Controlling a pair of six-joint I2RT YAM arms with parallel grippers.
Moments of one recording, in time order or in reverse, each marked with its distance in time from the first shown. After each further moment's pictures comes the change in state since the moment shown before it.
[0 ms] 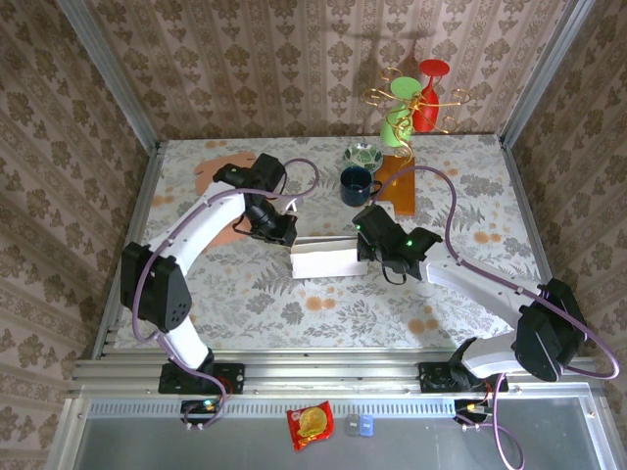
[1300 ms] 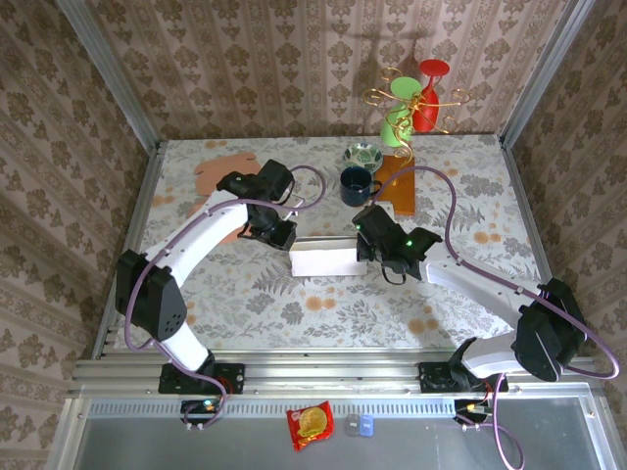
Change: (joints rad) left arm -0.067 -0.054 -0.048 0.040 -0.204 0.038; right arm 0.000 0.000 0.000 0.001 -0.006 0.003
